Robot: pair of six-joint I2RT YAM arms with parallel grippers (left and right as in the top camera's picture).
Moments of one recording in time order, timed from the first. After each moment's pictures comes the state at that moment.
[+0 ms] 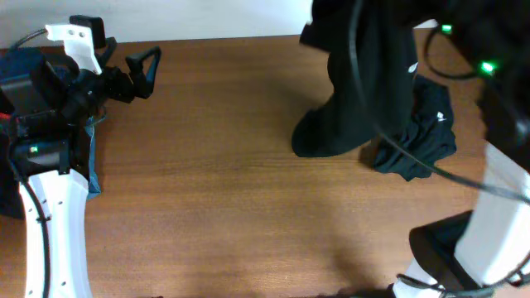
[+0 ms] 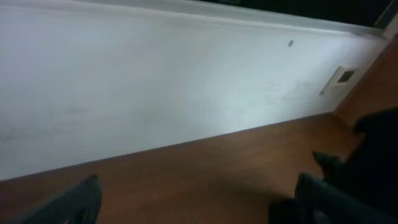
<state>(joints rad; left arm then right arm) 0.19 1.42 1.39 -0.24 0.67 -0.05 0.25 1.86 2.91 -1.15 -0.12 -0.25</state>
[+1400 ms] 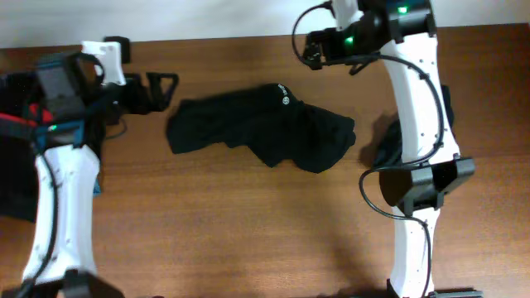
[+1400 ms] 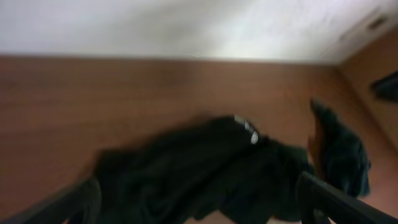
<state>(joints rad) 0.14 1.57 1.40 -0.49 0.65 -0.04 0.15 2.30 2.69 -1.49 -0.30 0.02</state>
